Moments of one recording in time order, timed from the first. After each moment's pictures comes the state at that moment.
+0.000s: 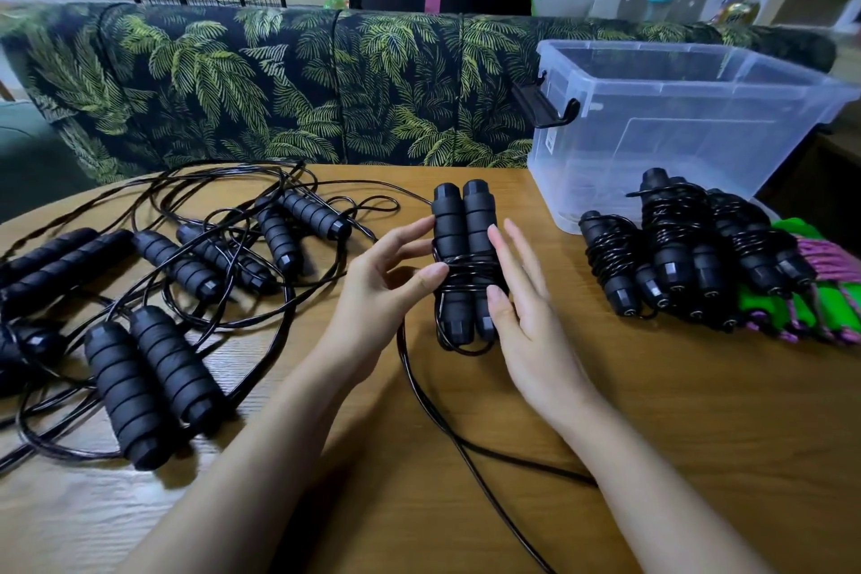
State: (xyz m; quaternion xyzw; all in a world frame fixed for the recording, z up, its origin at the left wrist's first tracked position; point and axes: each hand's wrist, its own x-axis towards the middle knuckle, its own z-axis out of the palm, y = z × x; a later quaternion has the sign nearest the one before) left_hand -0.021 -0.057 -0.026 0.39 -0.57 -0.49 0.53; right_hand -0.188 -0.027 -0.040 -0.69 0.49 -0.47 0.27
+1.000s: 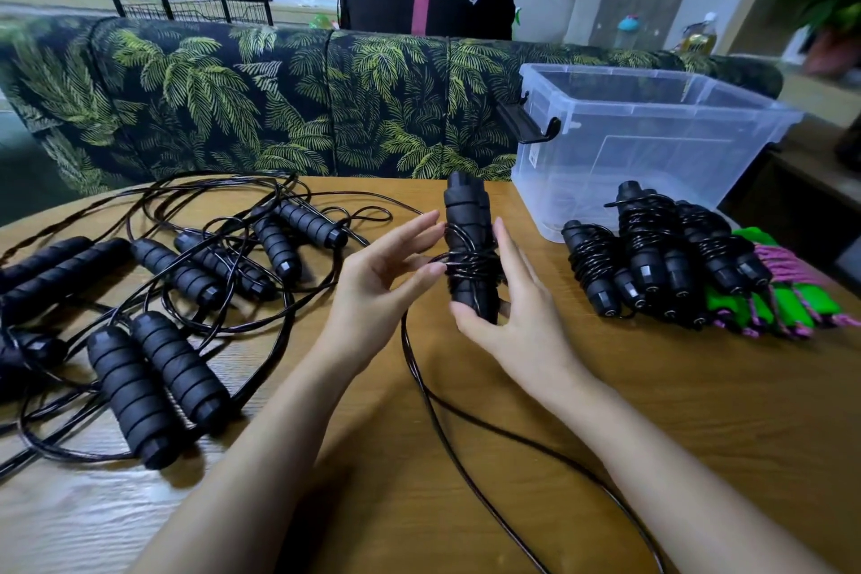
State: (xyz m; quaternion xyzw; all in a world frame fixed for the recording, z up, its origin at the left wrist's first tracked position) left_hand -0.017 -0.049 -0.015 0.33 -0.63 -0.43 0.56; right_hand -0.181 -0.023 -0.022 -0.68 0.54 -0.44 0.22
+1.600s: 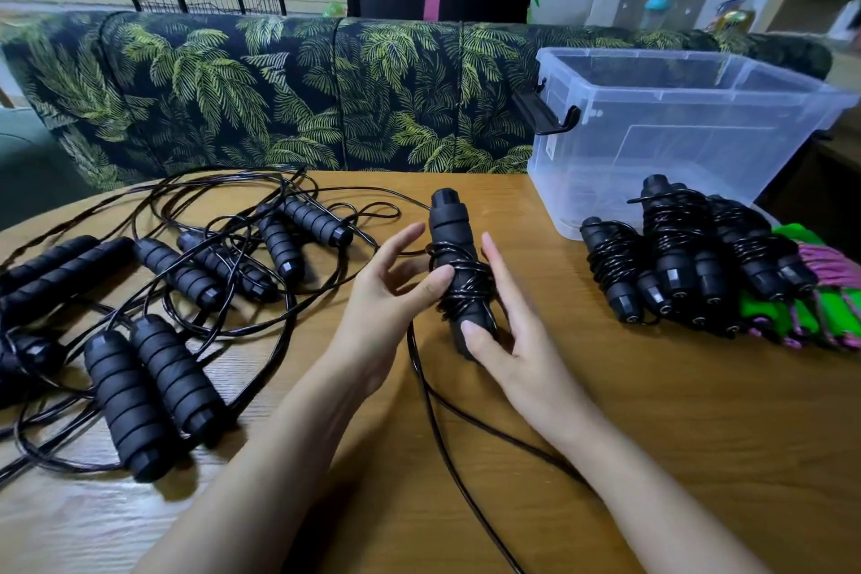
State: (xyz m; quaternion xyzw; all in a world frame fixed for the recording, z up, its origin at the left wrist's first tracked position) left_hand -0.026 -0.059 -0.028 0.39 -0.49 -0.56 0.54; right_hand -0.183 -0.017 -0.039 -0.69 0.44 -0.47 0.34
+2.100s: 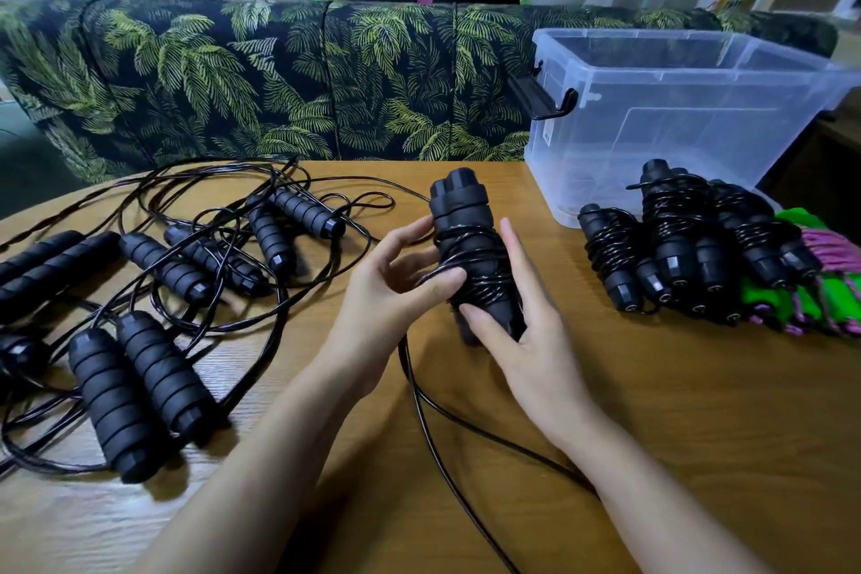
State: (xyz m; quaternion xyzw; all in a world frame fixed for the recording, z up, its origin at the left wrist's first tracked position) left_hand -0.030 -0.049 -0.021 0.37 -0.54 -0.54 0.53; right_hand -0.184 -0.019 -0.046 -0.65 0.45 -0.54 0.30
